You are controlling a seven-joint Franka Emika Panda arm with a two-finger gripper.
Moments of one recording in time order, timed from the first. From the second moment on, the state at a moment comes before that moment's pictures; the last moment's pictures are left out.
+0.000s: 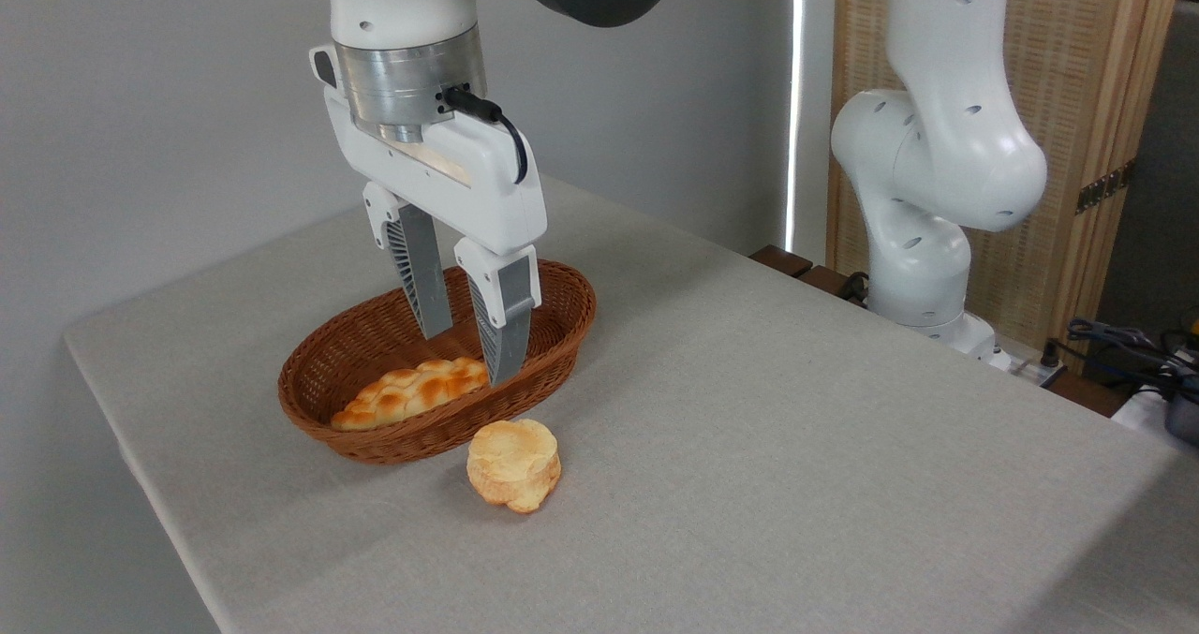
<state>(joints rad) -0.17 0.02 0.15 -1.69 -0.07 1.74 0.72</state>
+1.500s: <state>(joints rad) -0.20 0.13 -0.09 -1.75 -0.16 1.88 0.71</state>
